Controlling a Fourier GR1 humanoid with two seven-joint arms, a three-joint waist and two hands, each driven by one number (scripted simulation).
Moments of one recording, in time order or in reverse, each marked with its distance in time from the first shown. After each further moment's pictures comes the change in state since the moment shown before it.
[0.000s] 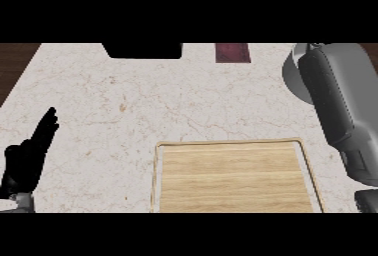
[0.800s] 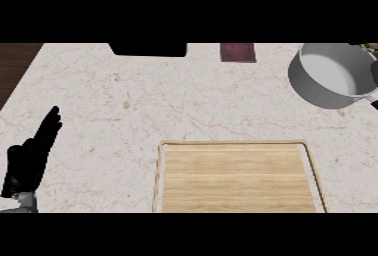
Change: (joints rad) left arm -0.005 -0.015 -0.001 -0.009 -0.007 -0.018 -0.004; right arm -0.012 -0.264 -0.214 0.410 -0.155 -0.212 -0.387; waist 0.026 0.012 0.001
